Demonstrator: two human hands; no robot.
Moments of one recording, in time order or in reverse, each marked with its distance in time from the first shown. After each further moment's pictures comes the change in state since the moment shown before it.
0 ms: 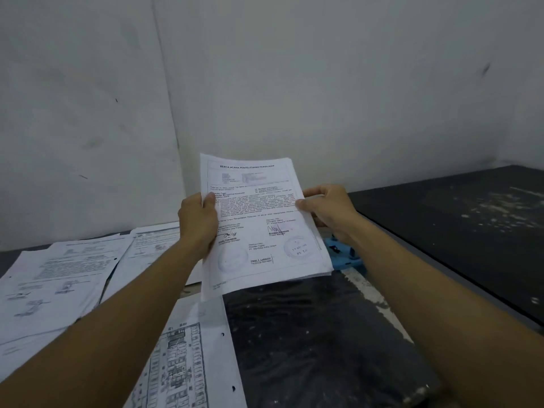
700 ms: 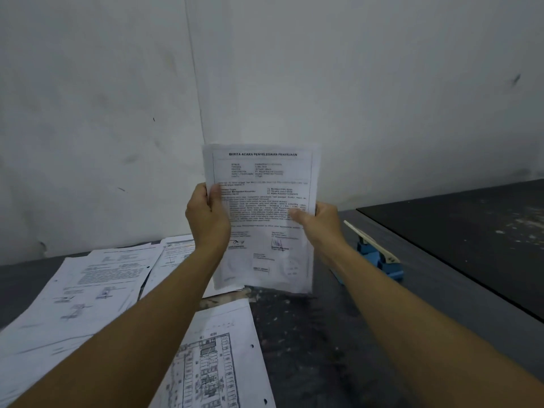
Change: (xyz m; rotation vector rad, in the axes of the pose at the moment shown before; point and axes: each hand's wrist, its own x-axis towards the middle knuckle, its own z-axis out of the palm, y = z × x) left_hand -0.003 0.023 -0.034 -0.112 0.250 0.257; right_hand -0.010 0.001 0.072 0.189 0.032 -0.173
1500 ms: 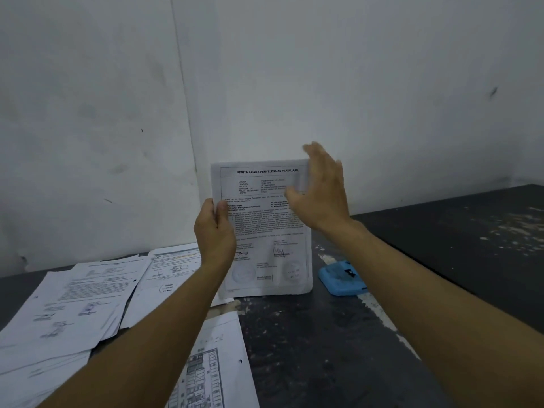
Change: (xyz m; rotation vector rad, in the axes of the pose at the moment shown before) left_hand -0.015 -0.007 0.028 -0.023 -0.087 0.024; right_hand 0.028 -0.052 -0.022 -0.800 0.150 -0.638
